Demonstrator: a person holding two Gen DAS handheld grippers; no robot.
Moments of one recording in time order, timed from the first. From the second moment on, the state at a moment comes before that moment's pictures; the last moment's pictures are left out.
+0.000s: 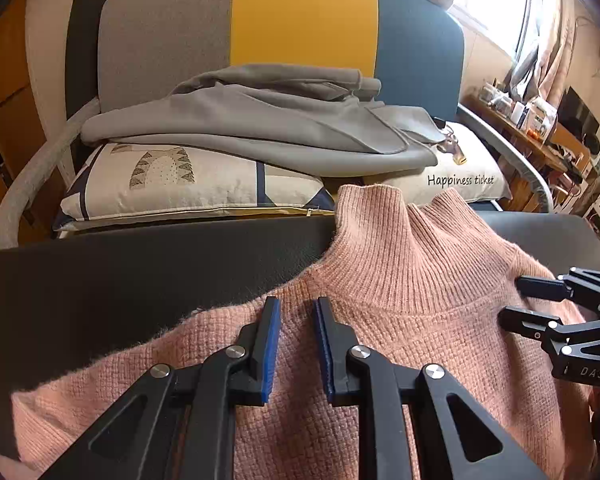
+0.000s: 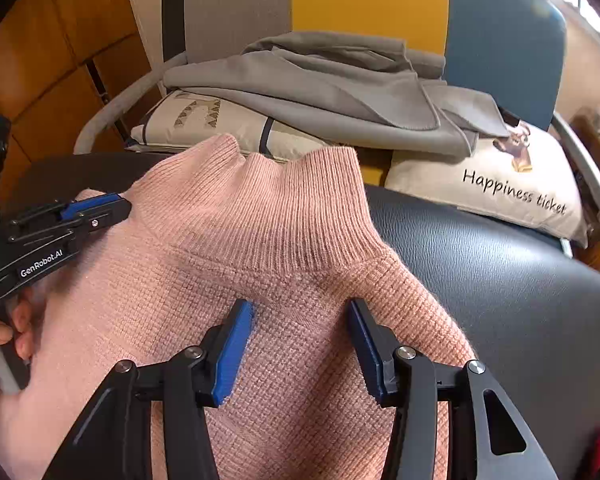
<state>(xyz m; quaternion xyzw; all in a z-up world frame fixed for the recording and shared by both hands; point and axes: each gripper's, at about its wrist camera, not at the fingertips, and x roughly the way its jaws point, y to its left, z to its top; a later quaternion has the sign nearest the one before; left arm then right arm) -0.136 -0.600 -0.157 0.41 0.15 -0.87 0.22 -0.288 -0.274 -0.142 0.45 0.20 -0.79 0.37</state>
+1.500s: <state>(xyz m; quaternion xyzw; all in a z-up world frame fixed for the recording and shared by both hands) 0.133 -0.367 -0.161 0.39 0.18 -0.90 0.13 -0.060 0.143 -0.119 0.45 0.24 -0.86 0.10</state>
